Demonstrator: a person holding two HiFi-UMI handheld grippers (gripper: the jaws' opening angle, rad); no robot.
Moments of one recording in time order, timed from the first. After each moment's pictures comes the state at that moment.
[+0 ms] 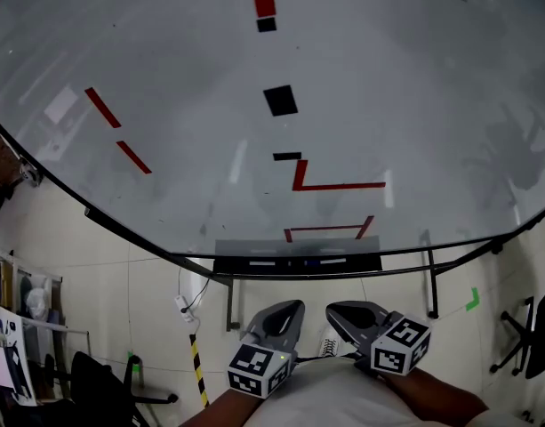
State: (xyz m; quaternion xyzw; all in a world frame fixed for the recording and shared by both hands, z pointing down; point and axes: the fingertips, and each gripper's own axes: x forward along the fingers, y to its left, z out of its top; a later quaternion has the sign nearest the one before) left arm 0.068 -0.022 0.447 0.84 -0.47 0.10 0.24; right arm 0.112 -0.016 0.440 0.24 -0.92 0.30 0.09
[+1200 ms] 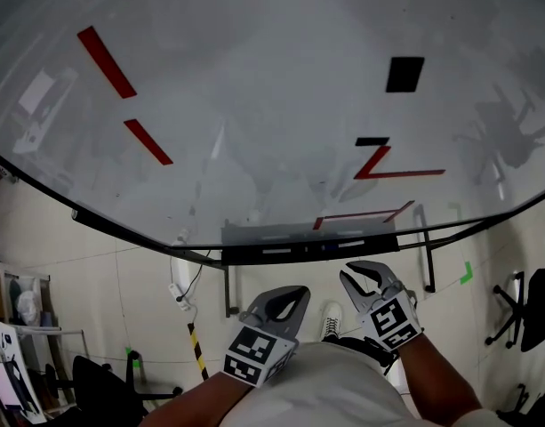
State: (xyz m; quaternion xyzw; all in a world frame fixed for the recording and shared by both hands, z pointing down) left arm 0.024 -0.028 0.462 0.88 -0.37 0.15 0.25; right arm 0.089 -0.068 0.507 0.32 -0.89 0.02 0.33
